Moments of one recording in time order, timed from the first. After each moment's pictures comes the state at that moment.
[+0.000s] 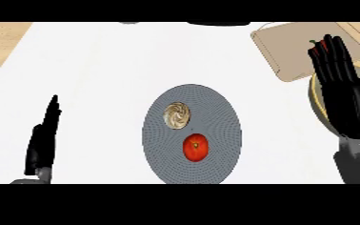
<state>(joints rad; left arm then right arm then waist) 0.00 0.38 -0.10 -1.29 0.07 0.38 -0.03 -0.19 -0.46 0.08 -1.63 -0.41 -0.11 -0.18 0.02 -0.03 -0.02</state>
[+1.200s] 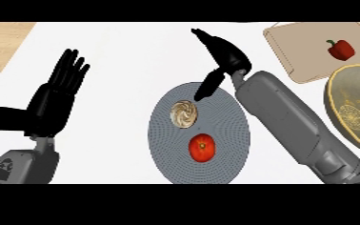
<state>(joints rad) -0.18 0.33 -0.05 -1.55 0.41 0.05 -0.01 -0.92 -0.27 0.56 -0.97 0.10 0.00 0.36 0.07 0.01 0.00</state>
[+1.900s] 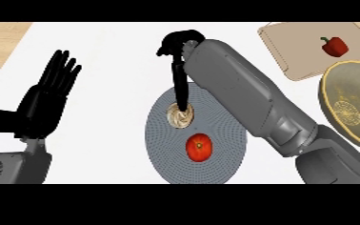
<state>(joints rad) -0.16 0.34 0.00 -1.54 0.43 0.01 -0.02 -1.30 -0.09 0.58 -0.67 -0.06 0.67 0.73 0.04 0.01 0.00</state>
